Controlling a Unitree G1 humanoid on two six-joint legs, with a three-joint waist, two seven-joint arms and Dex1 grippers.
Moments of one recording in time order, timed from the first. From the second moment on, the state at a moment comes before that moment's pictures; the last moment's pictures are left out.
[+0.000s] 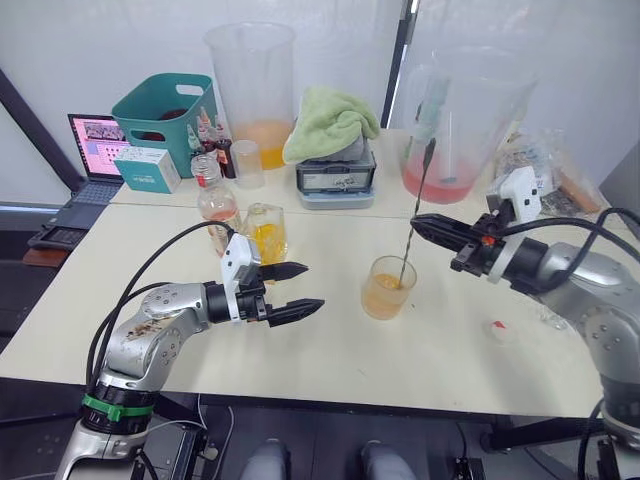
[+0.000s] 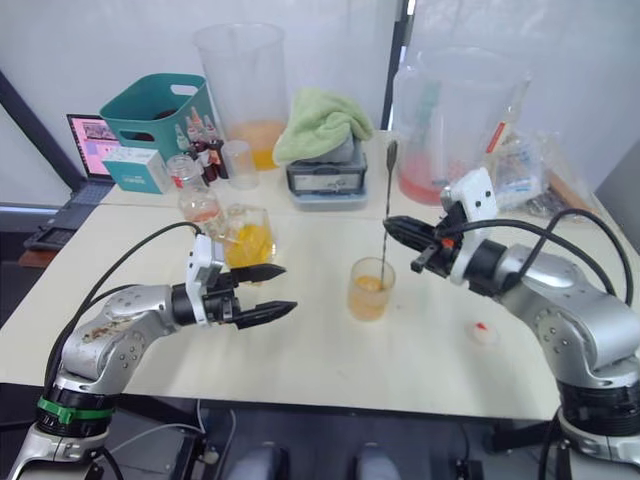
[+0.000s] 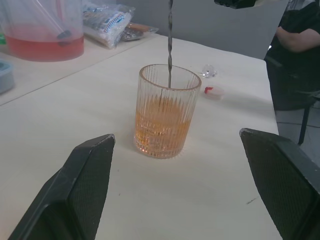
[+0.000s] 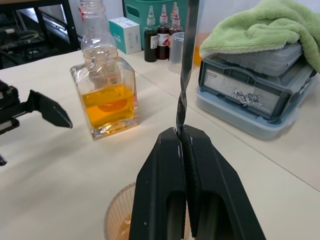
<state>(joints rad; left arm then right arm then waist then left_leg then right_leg) -0.37 0.56 -0.02 -0.22 -0.59 0.52 -1.00 -0.45 -0.81 -0.17 -0.44 0.84 0.79 0.57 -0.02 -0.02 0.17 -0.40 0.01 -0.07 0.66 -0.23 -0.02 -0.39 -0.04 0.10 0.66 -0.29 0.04</state>
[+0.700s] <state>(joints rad) -0.39 0.55 -0.02 -0.19 -0.57 0.52 -1.00 -0.47 -0.67 -0.18 -0.36 0.74 0.73 0.53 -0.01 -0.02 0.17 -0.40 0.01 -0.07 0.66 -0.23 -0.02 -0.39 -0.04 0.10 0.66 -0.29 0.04</state>
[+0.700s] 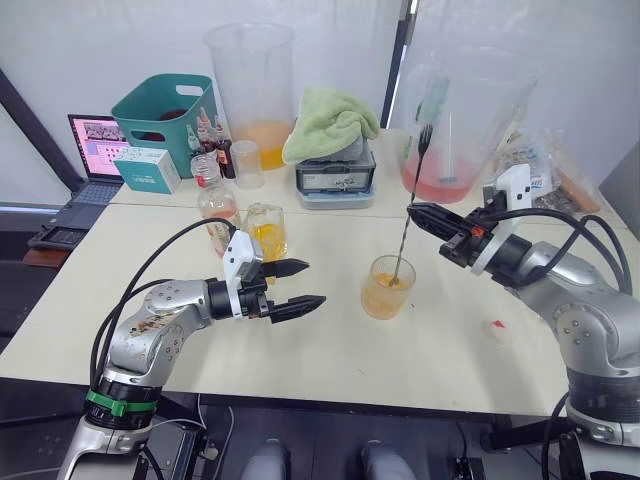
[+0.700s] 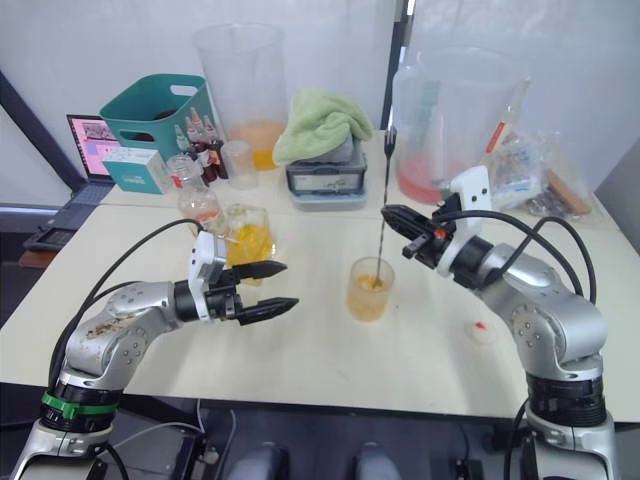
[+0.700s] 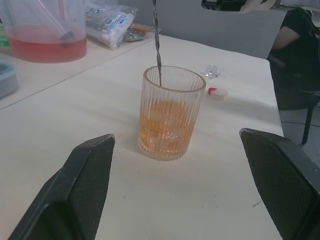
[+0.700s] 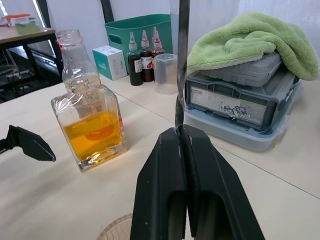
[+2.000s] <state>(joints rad) -0.42 0.54 -0.02 -0.18 -0.55 0.50 -1.00 -0.46 -0.61 -0.18 -0.45 0.84 0.79 0.55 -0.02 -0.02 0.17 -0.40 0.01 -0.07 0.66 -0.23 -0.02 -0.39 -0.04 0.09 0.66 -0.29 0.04</state>
